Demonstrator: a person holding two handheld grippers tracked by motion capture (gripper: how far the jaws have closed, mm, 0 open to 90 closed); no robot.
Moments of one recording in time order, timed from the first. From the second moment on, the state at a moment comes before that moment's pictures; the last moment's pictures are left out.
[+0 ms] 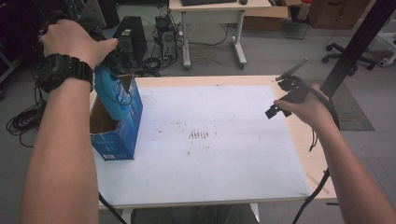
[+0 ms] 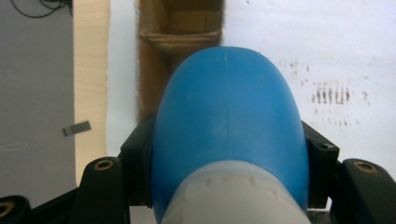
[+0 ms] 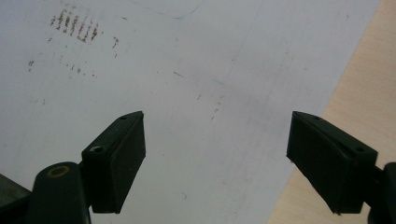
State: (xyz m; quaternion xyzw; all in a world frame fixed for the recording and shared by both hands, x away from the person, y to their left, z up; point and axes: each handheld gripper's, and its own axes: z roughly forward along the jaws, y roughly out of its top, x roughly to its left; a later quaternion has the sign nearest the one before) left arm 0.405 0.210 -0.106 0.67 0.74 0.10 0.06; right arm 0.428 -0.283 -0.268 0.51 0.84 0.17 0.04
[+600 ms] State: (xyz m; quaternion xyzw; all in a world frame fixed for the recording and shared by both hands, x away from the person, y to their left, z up) left arm 0.408 0.230 -0.119 0.67 0.73 0.12 0.04; right arm 0.429 -0.282 -0.270 0.51 0.84 0.17 0.03
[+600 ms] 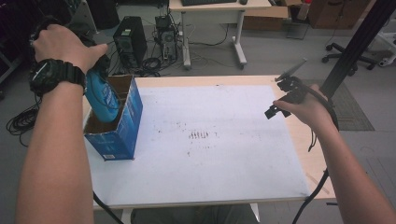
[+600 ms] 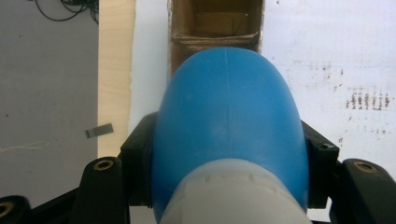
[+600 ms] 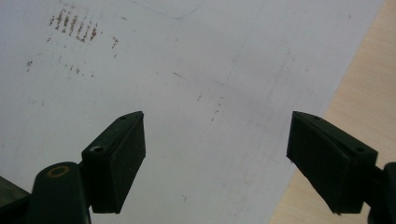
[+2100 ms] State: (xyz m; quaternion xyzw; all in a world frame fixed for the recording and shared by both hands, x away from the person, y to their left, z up) left arm 0.424 0.238 -0.194 0.69 0.72 0.08 0.02; right arm 0.431 -0.281 -0.283 0.51 0.84 0.16 0.03
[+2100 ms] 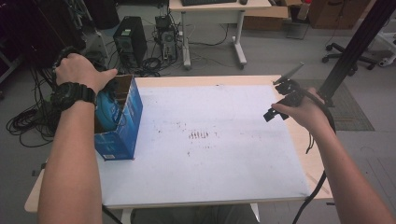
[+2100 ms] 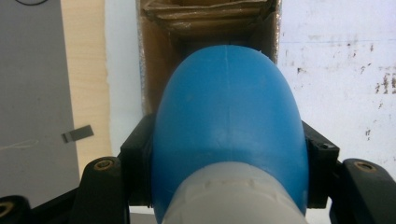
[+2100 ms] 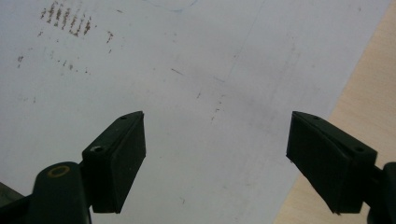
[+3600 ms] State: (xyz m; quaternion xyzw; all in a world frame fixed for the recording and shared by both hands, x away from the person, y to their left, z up) left arm 0.426 0.254 -0.268 0.69 0.72 0.06 0.00; right arm 0.431 -0.279 -0.290 0.51 0.85 0.16 0.03
